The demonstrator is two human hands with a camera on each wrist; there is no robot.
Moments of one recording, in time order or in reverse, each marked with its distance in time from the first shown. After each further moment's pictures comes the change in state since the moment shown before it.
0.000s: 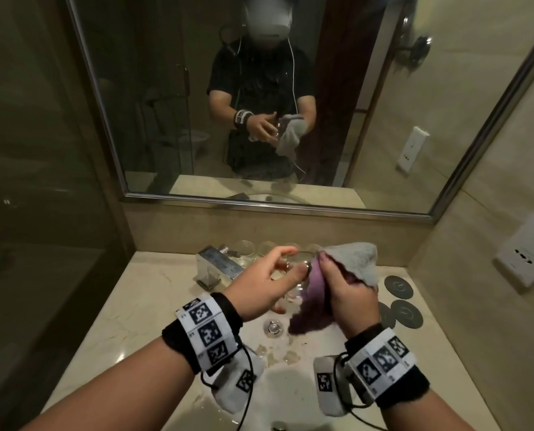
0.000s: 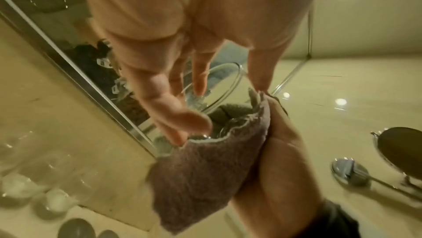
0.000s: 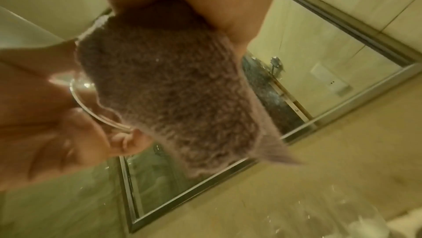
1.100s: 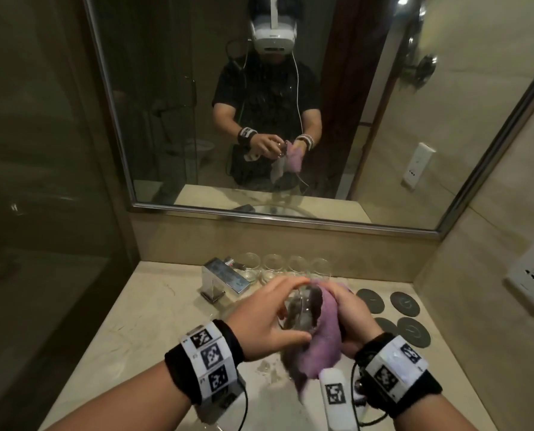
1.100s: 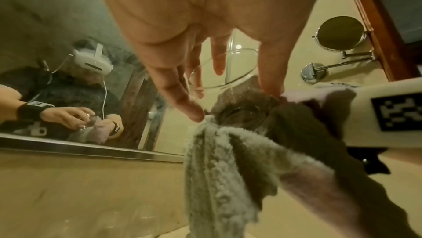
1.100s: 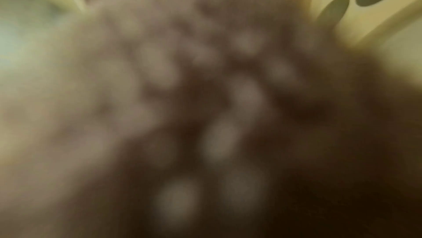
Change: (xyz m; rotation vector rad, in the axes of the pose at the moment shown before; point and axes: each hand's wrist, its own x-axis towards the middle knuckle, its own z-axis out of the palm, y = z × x) left_hand -0.007 -0.030 -0.008 0.479 -0.020 0.273; right_hand 0.018 0.016 0.015 0.434 -0.349 0.657
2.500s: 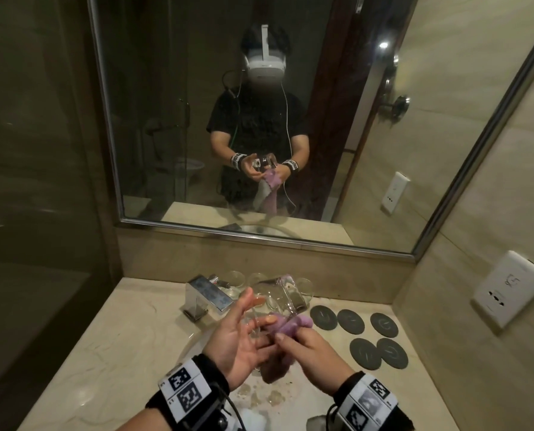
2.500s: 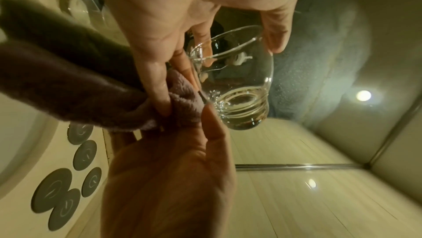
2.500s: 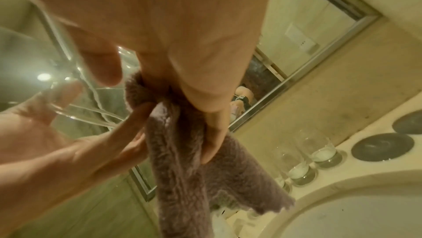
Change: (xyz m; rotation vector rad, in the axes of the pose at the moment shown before) left_hand -0.008 0.018 0.019 -1.665 0.301 -0.594; right_hand -0.022 0.026 -0.011 -0.728 -0.323 -0.347
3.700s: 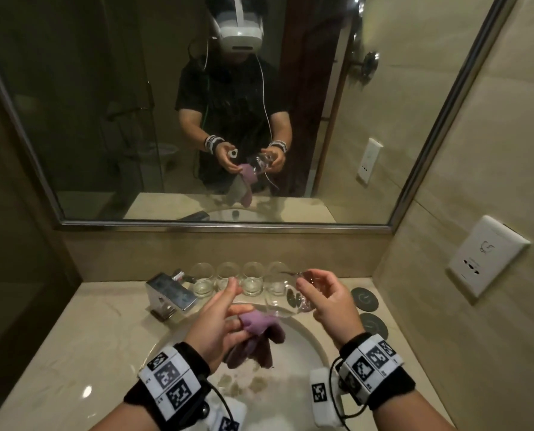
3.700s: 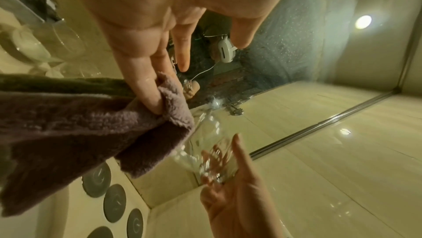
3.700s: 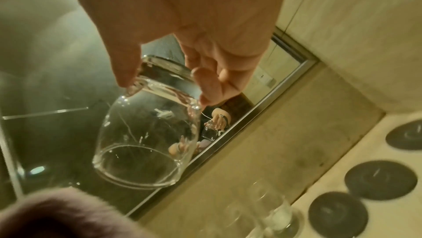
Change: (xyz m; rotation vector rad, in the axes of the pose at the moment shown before) left_hand 0.054 -0.016 0.034 0.425 0.125 0.044; right_hand 0.024 0.038 -0.107 0.152 0.560 0.048
